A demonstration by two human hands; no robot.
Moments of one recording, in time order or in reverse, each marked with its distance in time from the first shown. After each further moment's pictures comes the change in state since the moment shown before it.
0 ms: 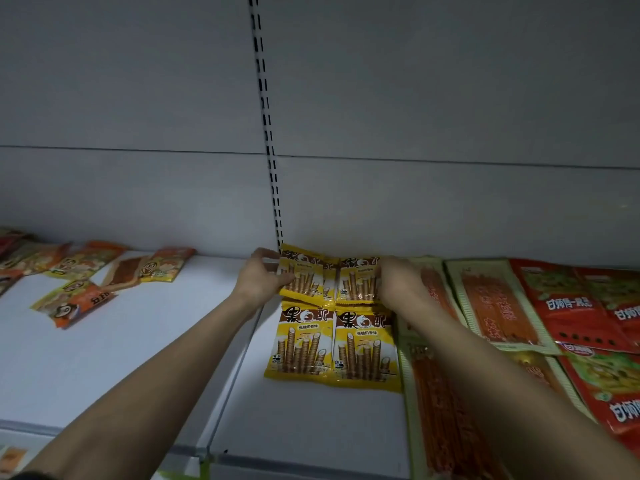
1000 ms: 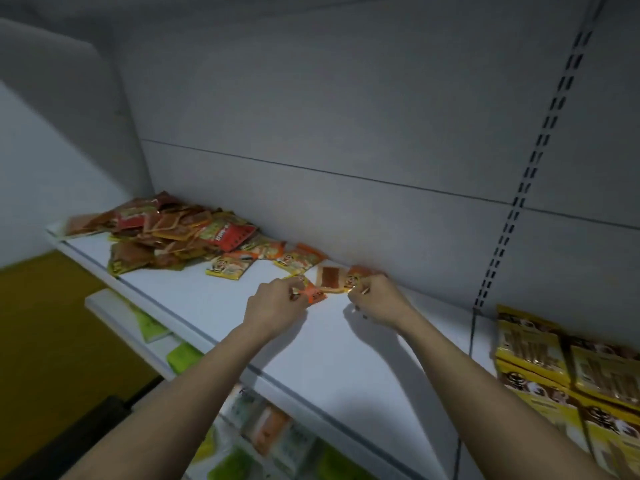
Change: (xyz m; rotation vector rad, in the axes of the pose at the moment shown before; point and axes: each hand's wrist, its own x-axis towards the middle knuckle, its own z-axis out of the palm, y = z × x) left_hand -0.060 -0.122 -0.282 0.562 0.307 -0.064; right_hand -0.022 -0.339 0.073 0.521 -0.288 -0.424
